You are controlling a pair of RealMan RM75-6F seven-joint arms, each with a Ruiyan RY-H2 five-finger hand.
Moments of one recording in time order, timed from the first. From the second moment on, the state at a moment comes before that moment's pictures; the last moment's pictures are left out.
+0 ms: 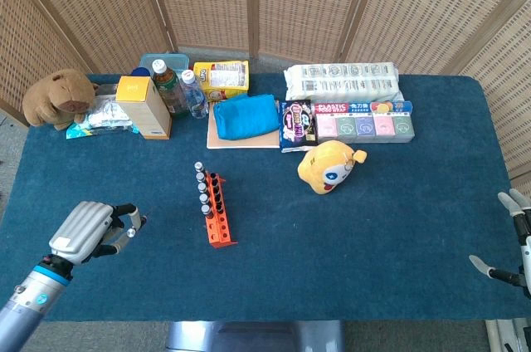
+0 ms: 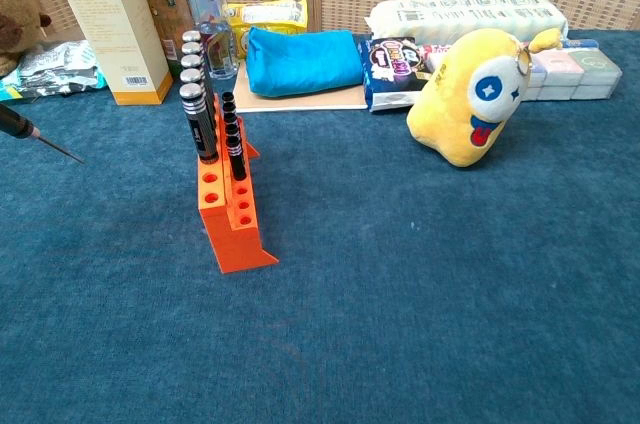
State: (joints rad) left arm -0.41 -0.82 0.00 -2.19 1.41 1.11 -0.01; right arm 0.00 -0.95 0.08 -1.74 -1.47 1.53 0.23
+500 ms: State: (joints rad) left arm -0.54 -0.64 -0.08 -2.18 1.48 0.92 -0.50; right arm 0.02 -0.99 0.09 -1.73 -1.41 1.48 0.14
